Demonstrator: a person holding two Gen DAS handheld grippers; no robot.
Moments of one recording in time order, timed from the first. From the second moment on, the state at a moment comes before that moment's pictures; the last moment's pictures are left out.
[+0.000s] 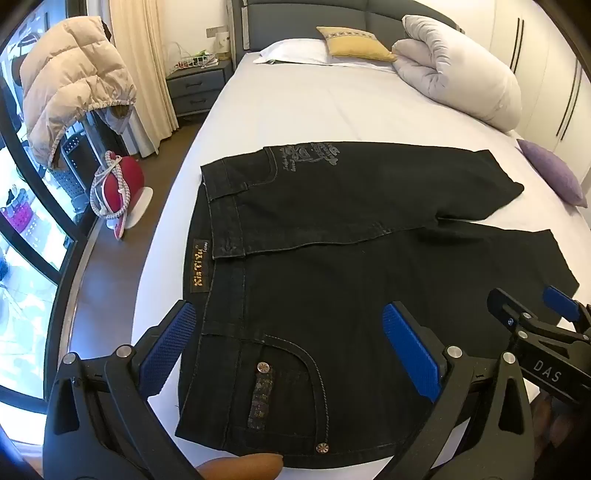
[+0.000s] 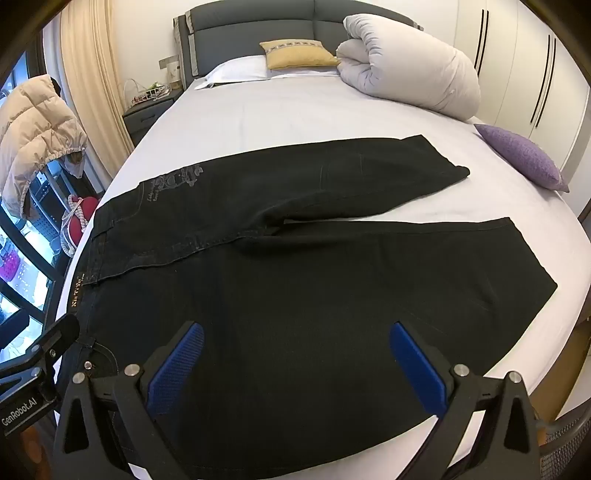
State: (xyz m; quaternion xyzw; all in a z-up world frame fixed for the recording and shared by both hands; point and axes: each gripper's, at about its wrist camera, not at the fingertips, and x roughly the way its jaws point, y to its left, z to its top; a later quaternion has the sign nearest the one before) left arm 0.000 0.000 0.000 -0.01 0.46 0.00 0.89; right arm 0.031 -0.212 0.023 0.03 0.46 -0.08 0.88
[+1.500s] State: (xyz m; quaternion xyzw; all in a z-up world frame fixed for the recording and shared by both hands) left arm 0.001 0.005 -0.006 -0.01 0.47 0.00 0.89; right arm 0.030 -0.206 0.018 0.02 0.46 -0.07 0.88
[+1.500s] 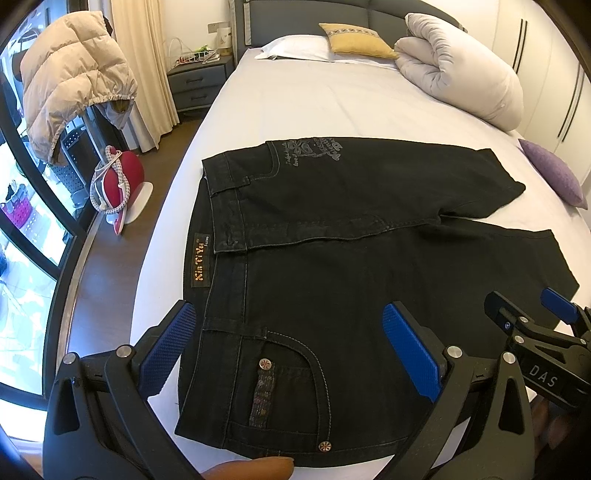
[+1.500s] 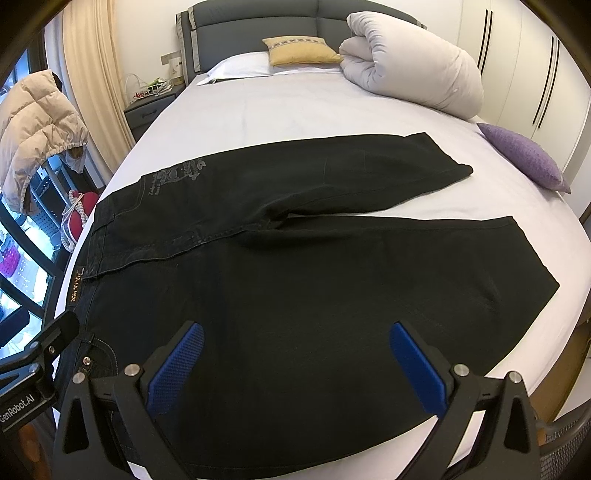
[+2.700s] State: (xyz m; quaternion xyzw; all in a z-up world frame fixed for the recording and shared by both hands) left arm -0.001 0.010 -0.010 -0.02 0.47 0.00 0.88; right arm 0.028 -0.202 0.011 0.02 0.47 -0.07 0.88
